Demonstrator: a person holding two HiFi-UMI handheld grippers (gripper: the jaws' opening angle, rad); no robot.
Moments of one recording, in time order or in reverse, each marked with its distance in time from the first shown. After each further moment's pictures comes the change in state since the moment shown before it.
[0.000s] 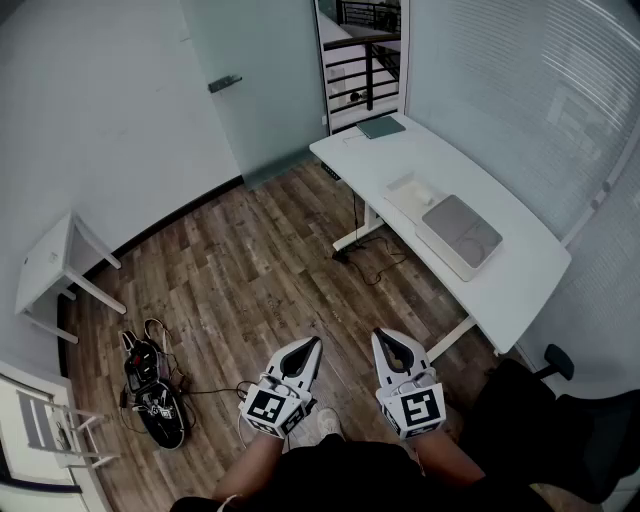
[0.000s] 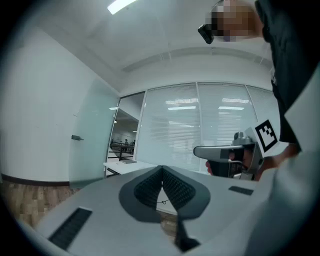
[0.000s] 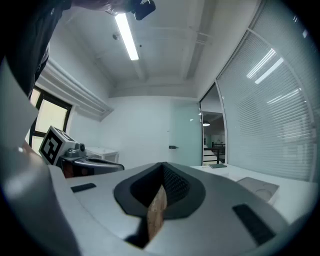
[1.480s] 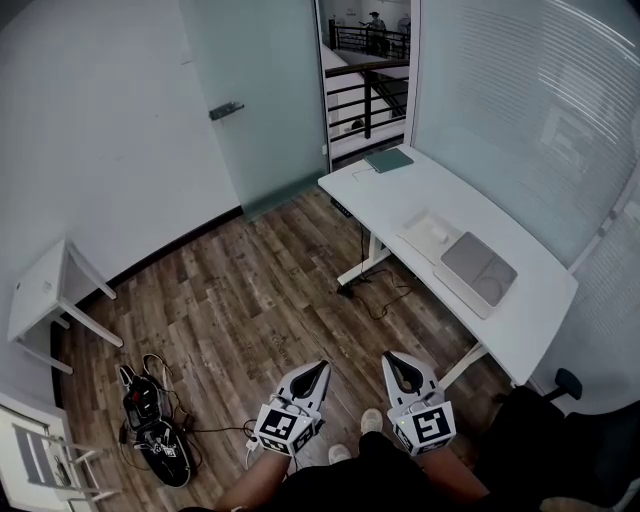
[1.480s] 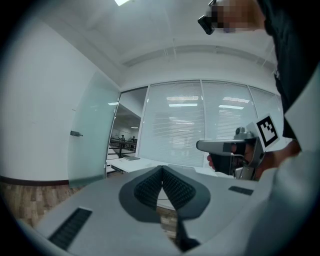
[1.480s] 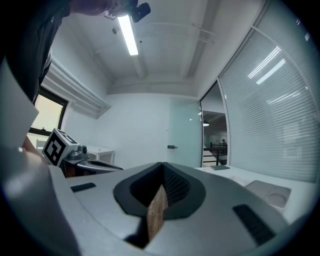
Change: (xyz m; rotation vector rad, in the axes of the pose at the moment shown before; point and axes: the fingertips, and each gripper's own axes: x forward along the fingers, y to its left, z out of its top) left arm 0.022 0.092 -0.016 -0.034 0.059 -0.031; right arm 0.081 0.012 -0.006 -0.009 0.011 -0.033
